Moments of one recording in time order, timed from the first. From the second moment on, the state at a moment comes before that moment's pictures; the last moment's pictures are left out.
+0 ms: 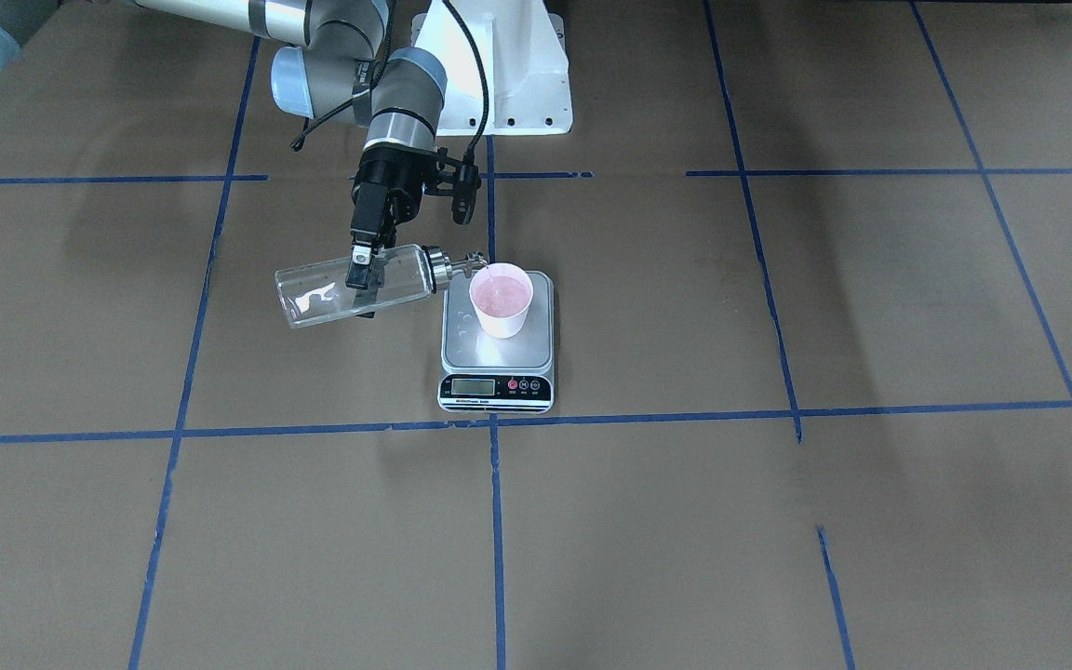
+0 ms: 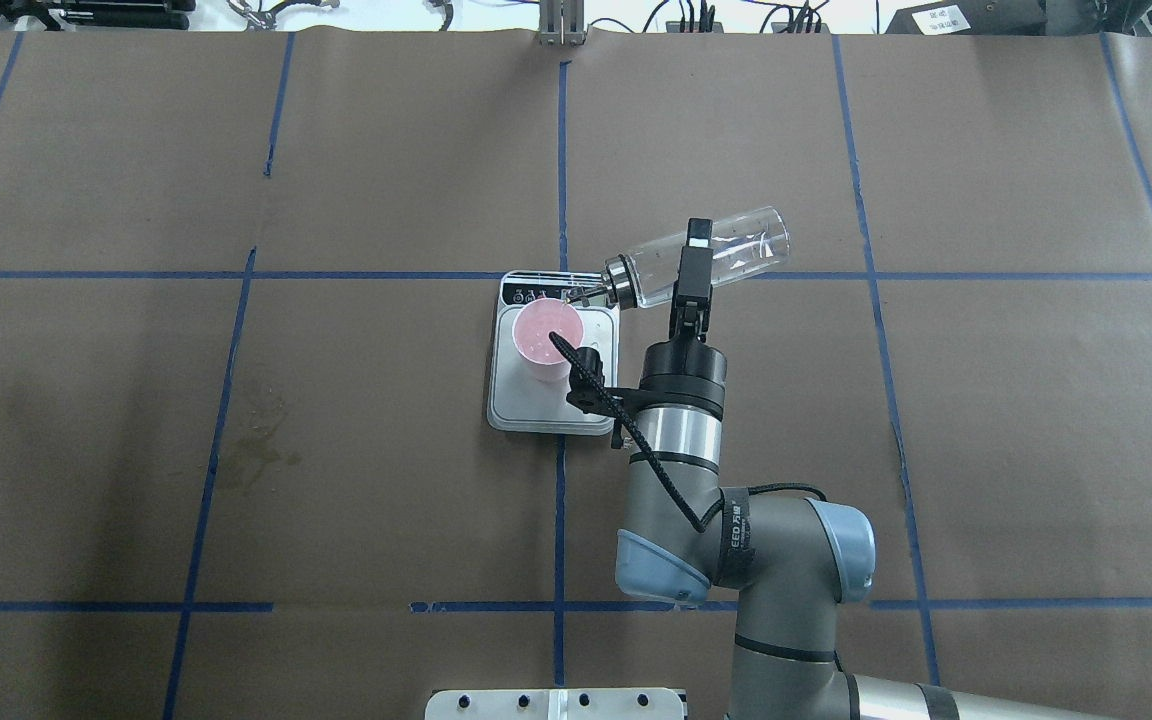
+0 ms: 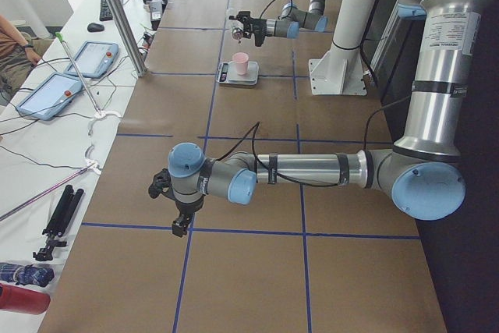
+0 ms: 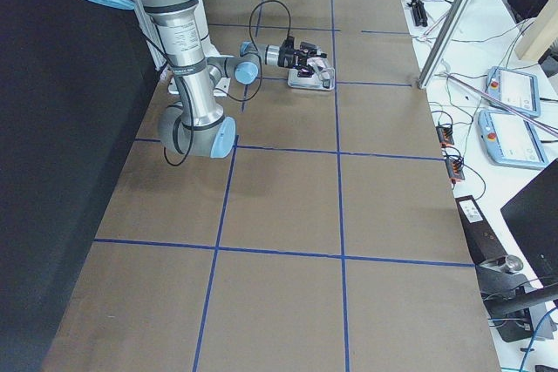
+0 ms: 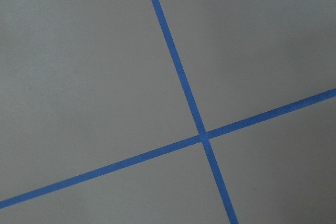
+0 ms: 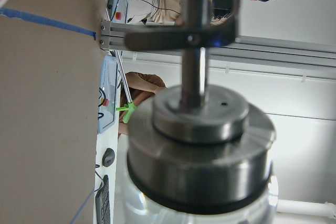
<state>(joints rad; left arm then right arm) -1.49 -1.66 -1.44 -1.87 -2.27 0.12 0.22 -1.05 1.64 -1.48 0.17 -0.01</state>
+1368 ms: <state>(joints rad) -1.49 -1.66 -1.45 -1.86 -2.27 0.12 0.23 -1.07 1.78 -1.48 0.33 0.36</state>
